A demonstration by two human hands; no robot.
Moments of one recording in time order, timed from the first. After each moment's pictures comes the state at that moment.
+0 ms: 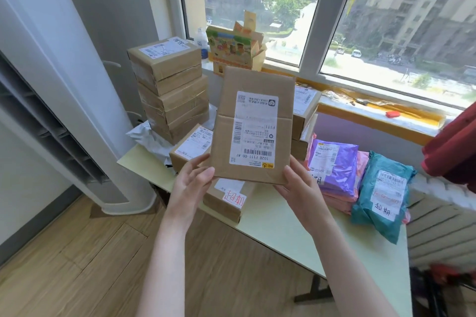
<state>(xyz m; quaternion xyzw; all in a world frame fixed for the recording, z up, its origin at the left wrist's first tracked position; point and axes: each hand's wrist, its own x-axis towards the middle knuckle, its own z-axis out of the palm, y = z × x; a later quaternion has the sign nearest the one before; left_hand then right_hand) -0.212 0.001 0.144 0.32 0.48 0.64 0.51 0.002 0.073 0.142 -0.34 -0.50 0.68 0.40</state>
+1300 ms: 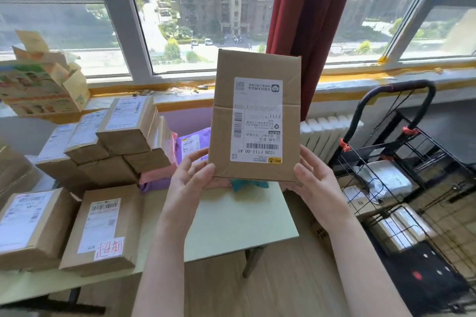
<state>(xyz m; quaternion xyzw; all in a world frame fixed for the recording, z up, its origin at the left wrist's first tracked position) 0.017 0.060 0.178 0.49 0.33 0.47 0.65 0.234 -0.022 0.191 -0.51 -0.41 0.47 0.60</state>
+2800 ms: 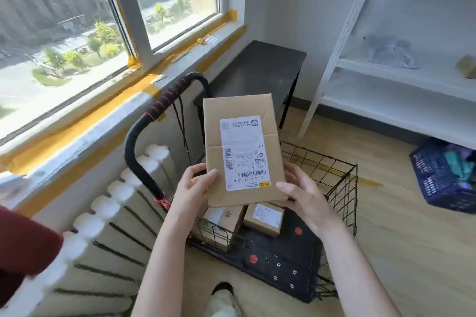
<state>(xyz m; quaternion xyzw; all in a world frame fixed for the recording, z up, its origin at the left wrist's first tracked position) 0.663 0.128 0.115 0.61 0.20 0.04 0.76 0.729 -0.103 0.125 -0.65 -0.07 0.26 0.71</state>
